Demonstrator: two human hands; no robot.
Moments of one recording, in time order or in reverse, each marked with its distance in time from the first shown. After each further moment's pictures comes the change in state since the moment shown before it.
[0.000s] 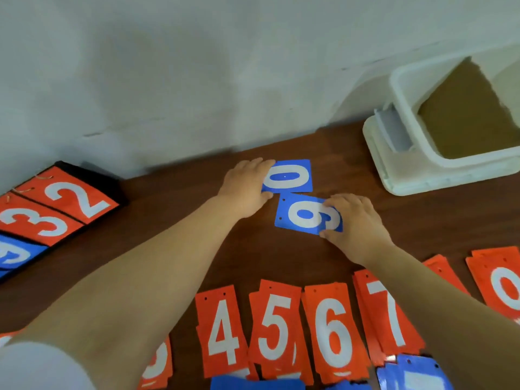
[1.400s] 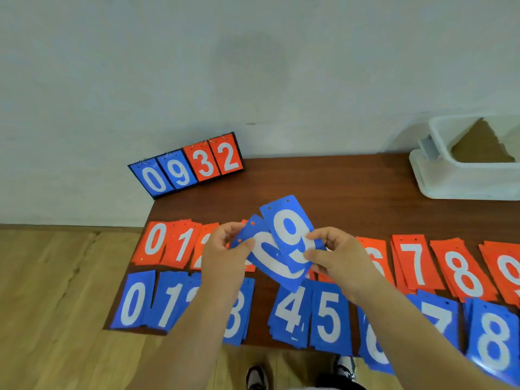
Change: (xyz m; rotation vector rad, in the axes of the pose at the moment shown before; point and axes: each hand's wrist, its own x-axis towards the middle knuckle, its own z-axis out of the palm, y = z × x) left_hand -0.455 0.028 -0.036 -1.343 0.756 -0.600; right_hand -0.273 -0.190 0.017 1.017 -0.240 0.036
